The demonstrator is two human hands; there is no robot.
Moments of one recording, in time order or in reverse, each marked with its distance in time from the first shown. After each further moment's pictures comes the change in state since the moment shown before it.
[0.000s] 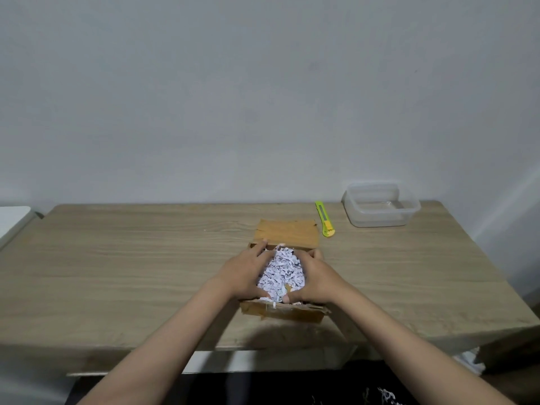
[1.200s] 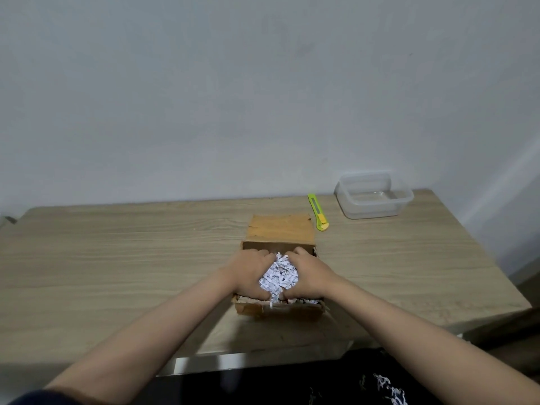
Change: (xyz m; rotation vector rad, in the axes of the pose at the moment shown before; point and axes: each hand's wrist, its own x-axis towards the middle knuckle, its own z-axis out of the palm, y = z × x) left_hand 0.032 0.001 0.008 0.201 -0.059 0.197; right_hand 0.016 0.000 0.004 -0.203 -0.059 -0.008
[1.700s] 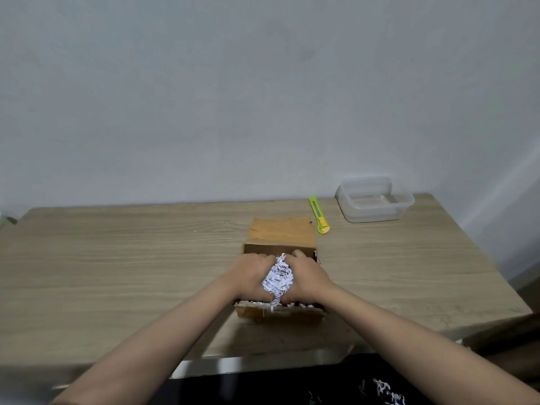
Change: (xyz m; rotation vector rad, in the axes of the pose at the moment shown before) left_hand -0.002 0.004 0.006 -0.120 0.105 -0.070; right_hand 0.006 -0.007 0.012 -0.020 0.100 0.043
